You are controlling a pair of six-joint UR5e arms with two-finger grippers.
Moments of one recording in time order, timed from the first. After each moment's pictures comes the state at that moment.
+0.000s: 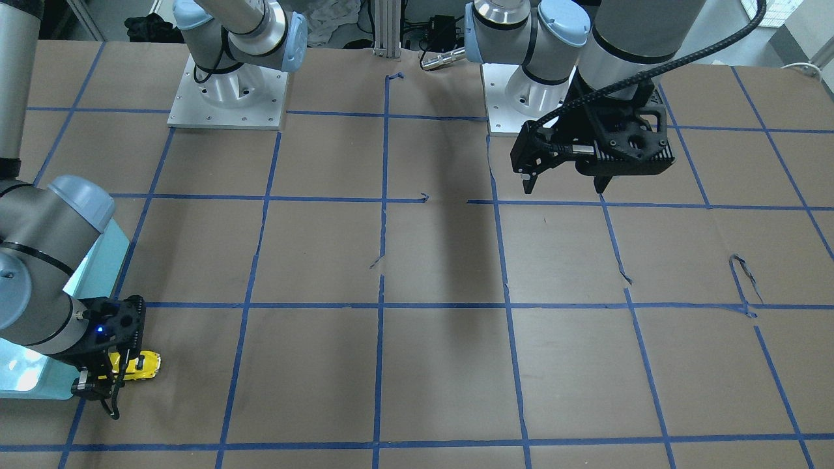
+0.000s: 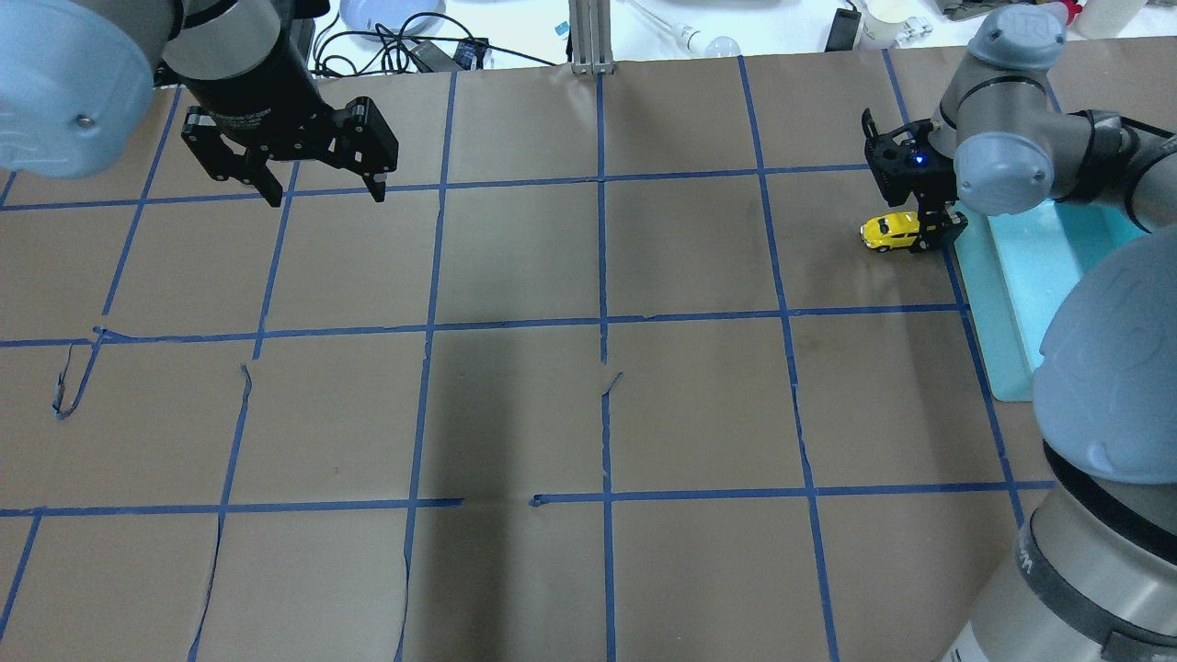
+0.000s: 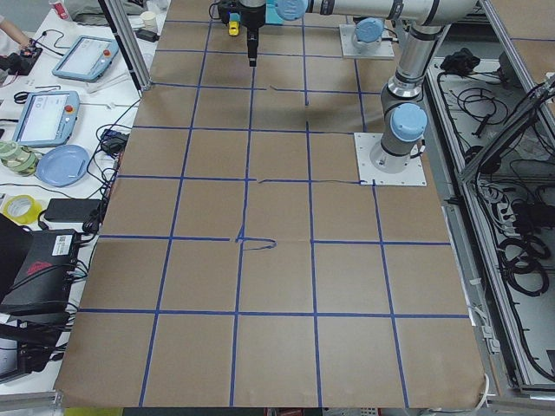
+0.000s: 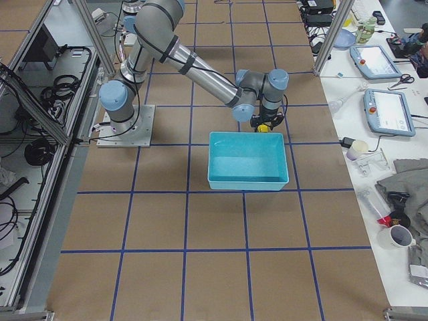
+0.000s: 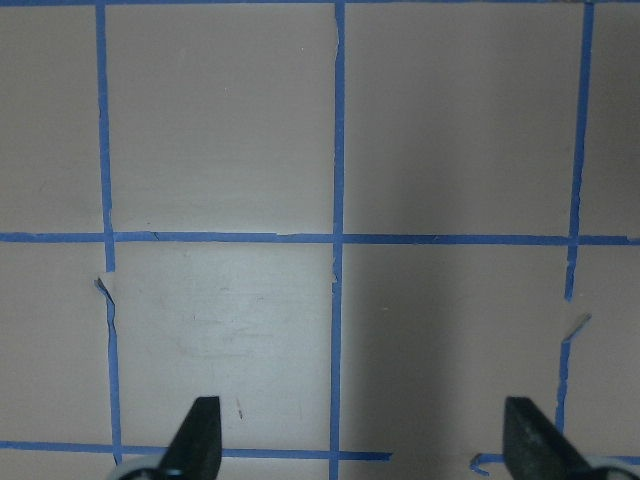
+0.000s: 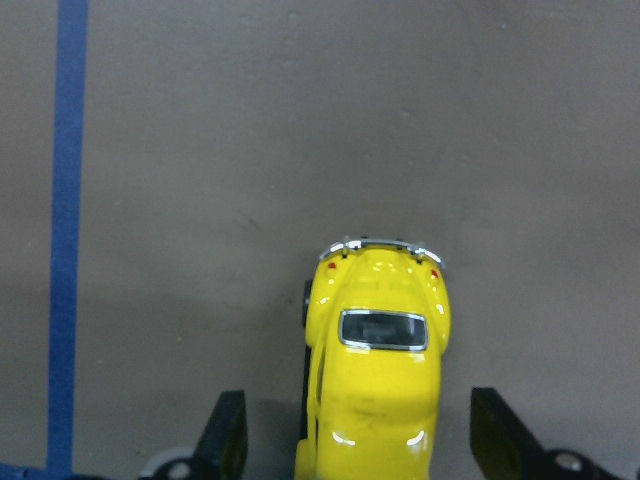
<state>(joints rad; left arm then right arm) -1.61 -1.64 -1.50 -1.55 1.60 -0.08 1.31 -0.99 1.59 -2.18 -1.61 -1.97</state>
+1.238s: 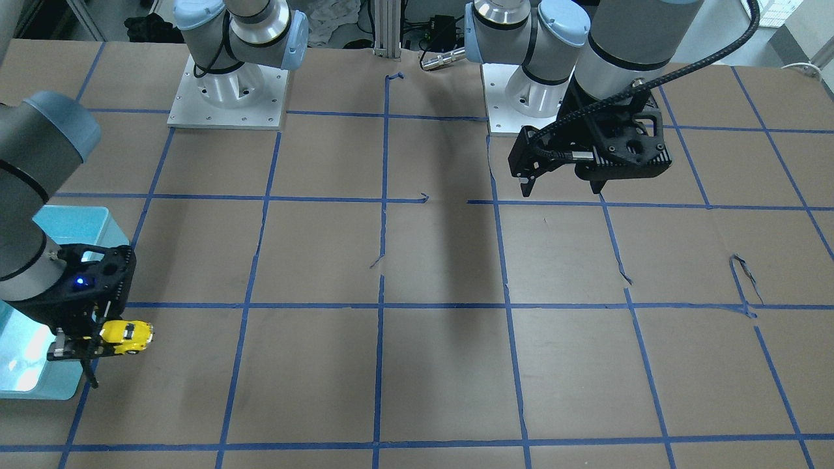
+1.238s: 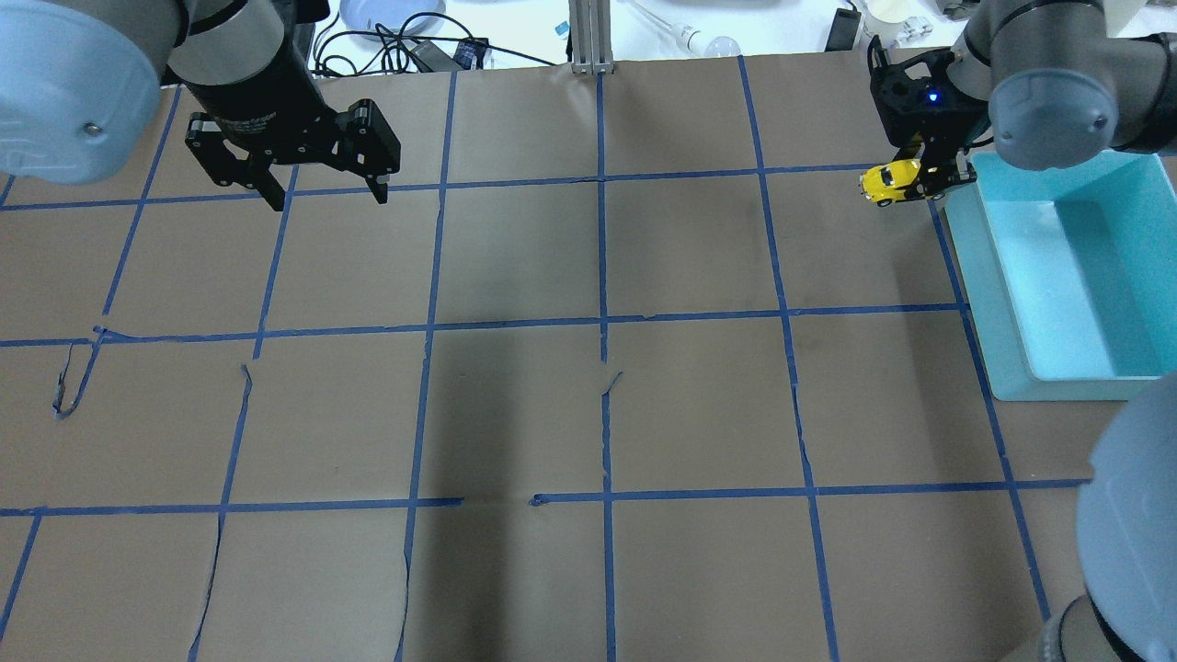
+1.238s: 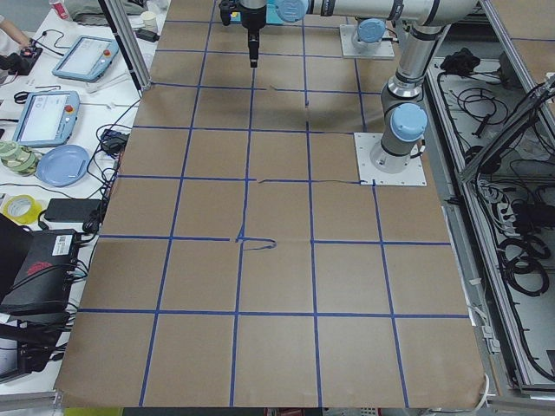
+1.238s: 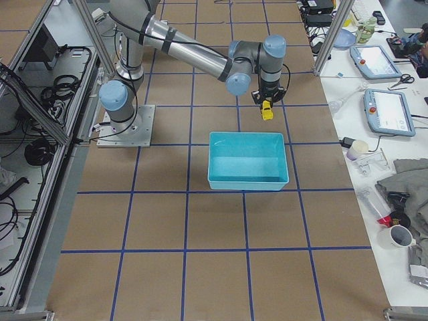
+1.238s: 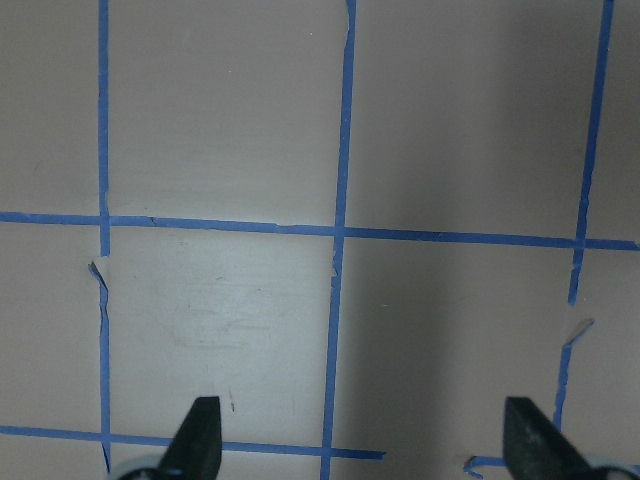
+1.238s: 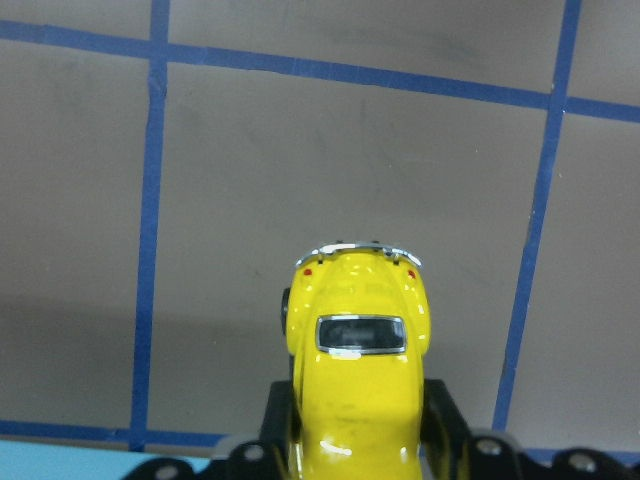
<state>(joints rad) -1.61 -1.63 -1.50 -1.54 1.60 -0.11 1.33 -1.21 1.58 -2.04 -1.56 -1.91</state>
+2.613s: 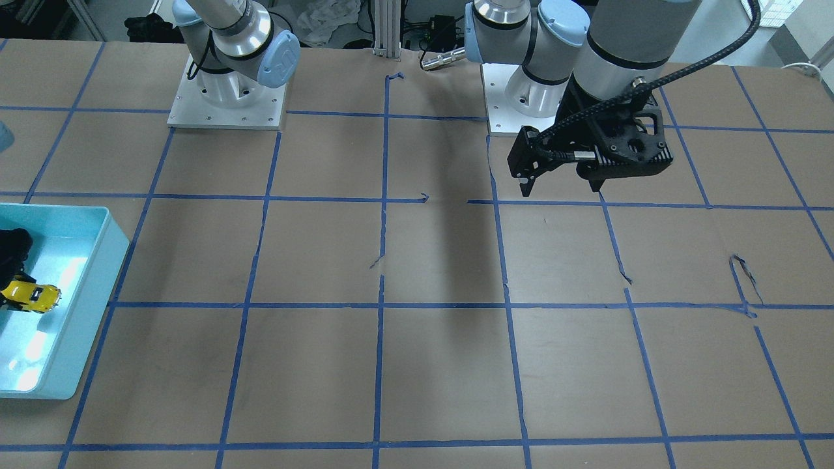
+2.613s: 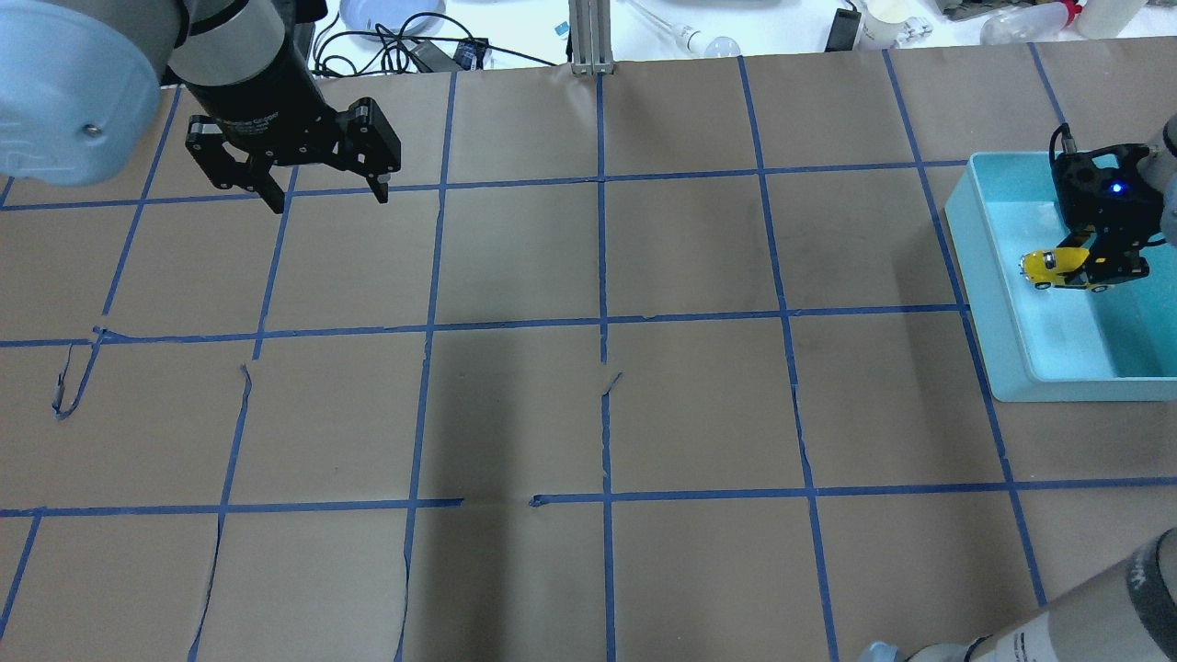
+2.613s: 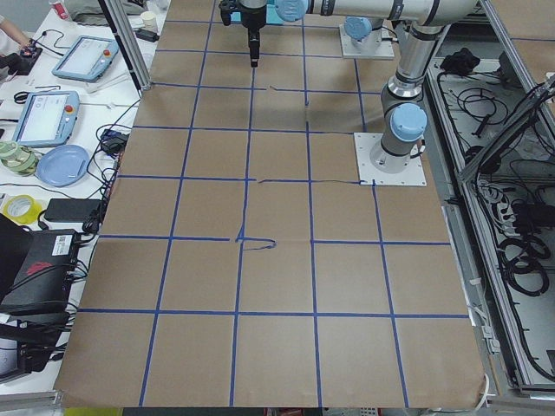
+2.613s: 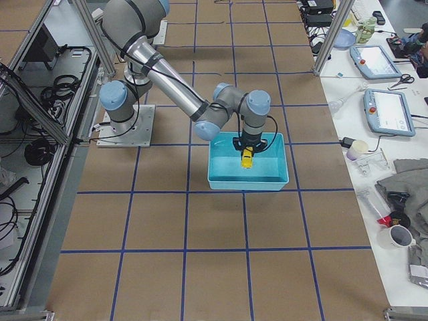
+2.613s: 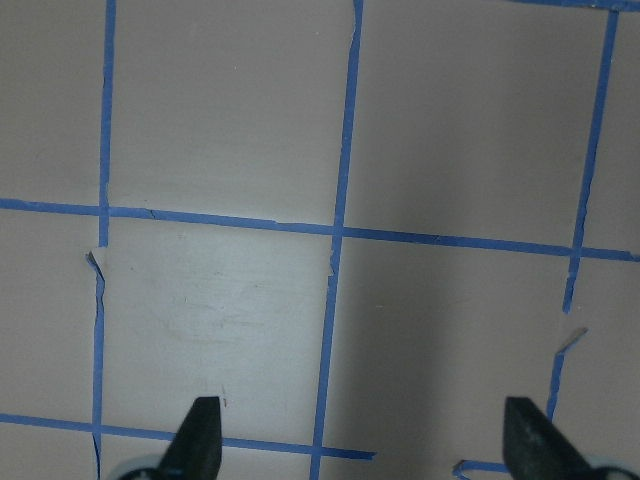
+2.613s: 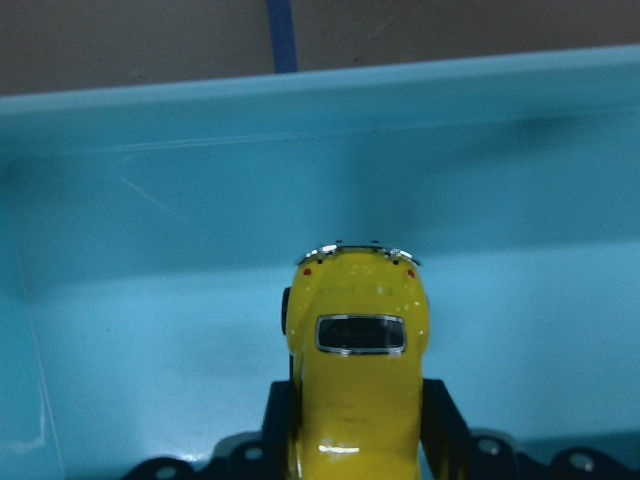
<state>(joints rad) -1.61 -1.63 -1.50 -1.55 1.60 -0.13 1.00 -1.18 1.77 -2.19 -1.60 -2.04</state>
